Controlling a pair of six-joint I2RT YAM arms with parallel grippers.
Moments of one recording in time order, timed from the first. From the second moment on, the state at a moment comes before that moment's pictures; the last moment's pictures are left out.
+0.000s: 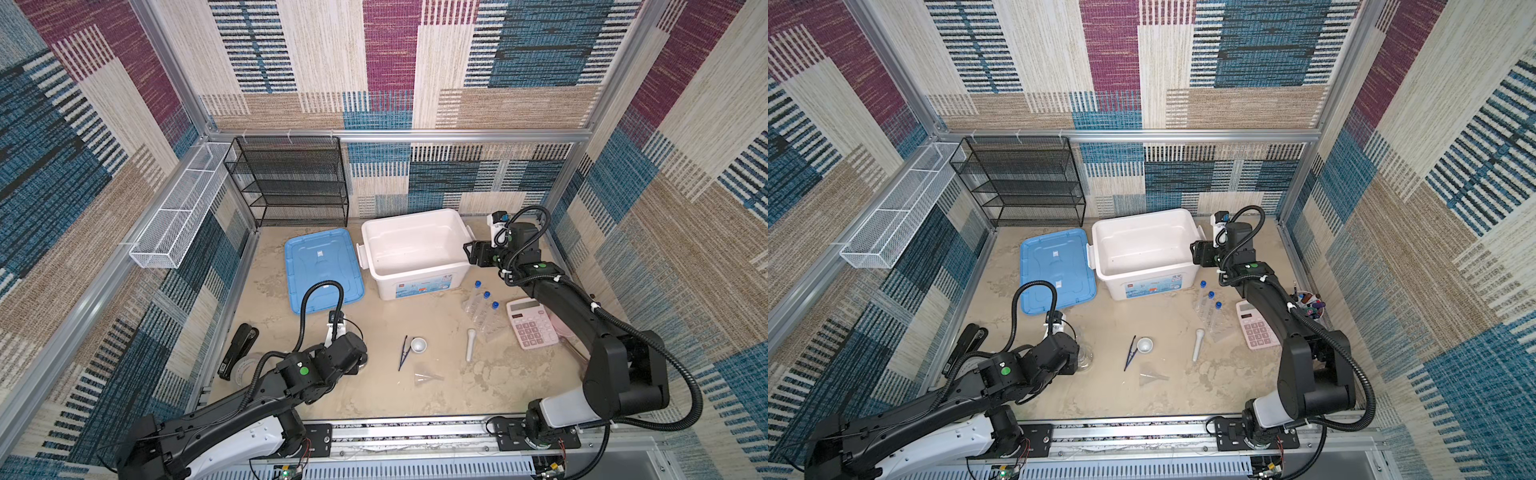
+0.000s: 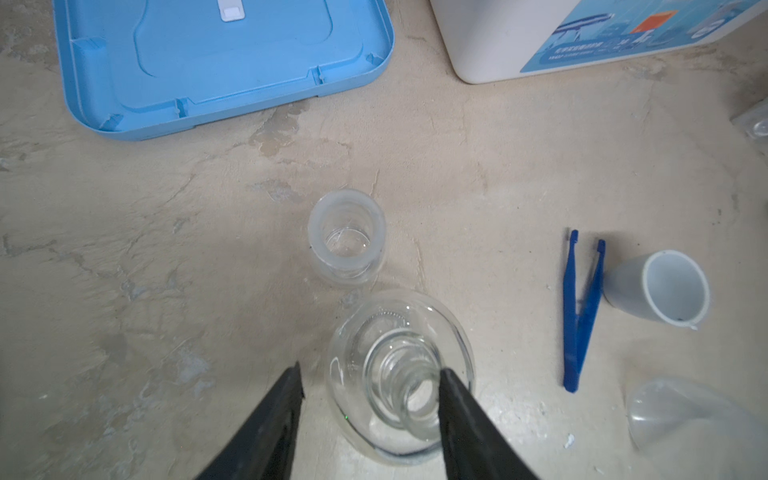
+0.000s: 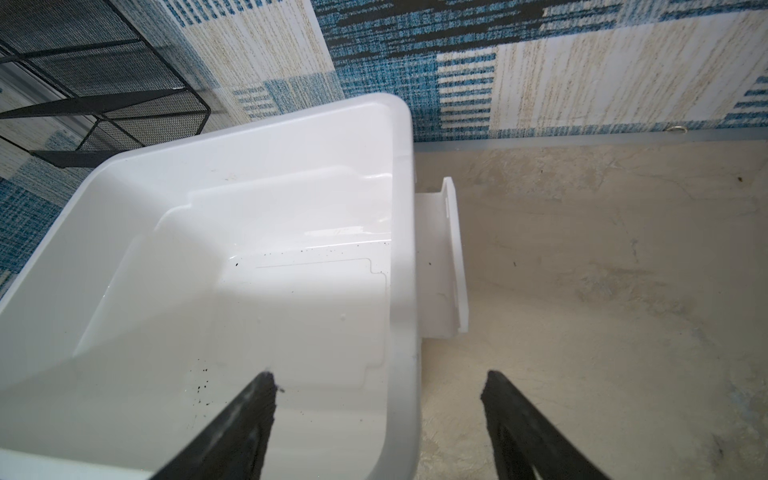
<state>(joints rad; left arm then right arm) -0.95 0.86 0.56 -0.71 -0.48 -0.79 0.14 1.47 1.09 -0.15 -0.22 0.17</state>
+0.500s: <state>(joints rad) -0.95 0.92 0.61 -0.72 -0.42 -0.78 0.14 1.48 1.09 -0.15 -0.22 0.17</state>
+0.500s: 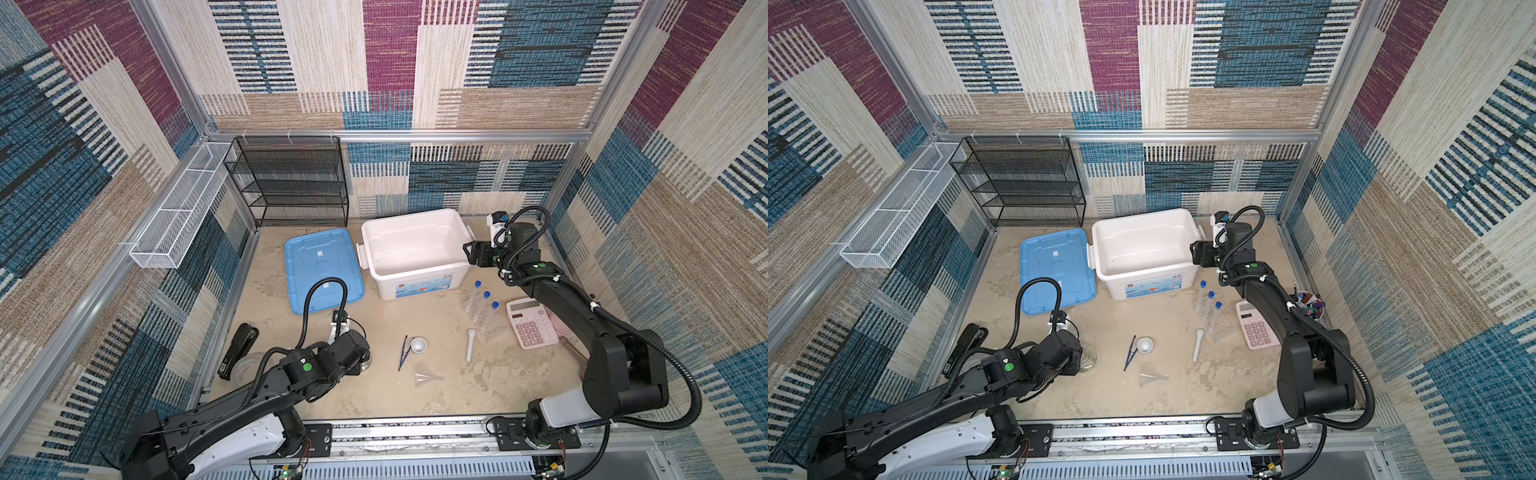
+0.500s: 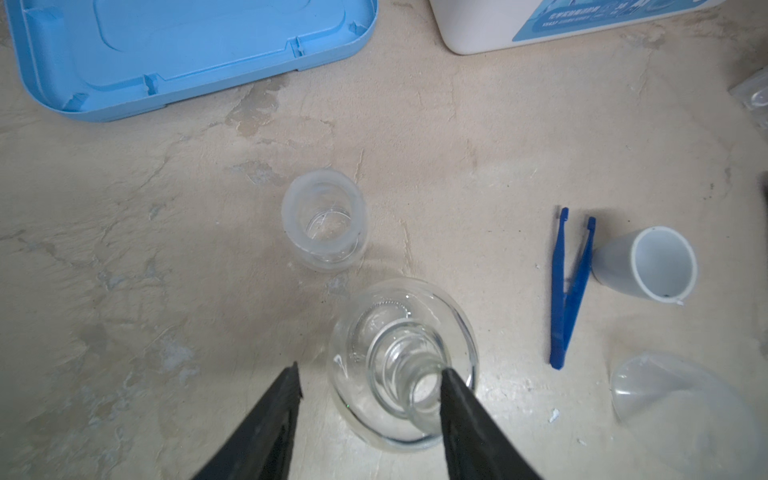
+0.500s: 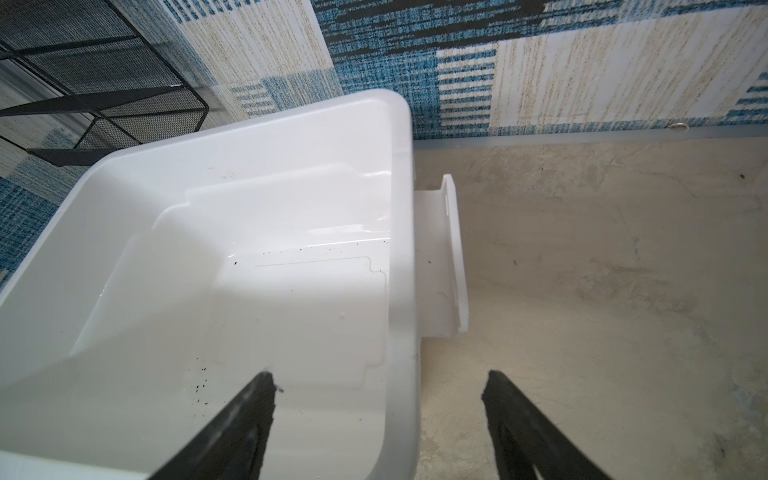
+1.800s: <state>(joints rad) -0.96 1.05 0.69 -0.73 -0.31 -0.76 0.14 1.49 1.10 -0.16 -0.20 0.17</state>
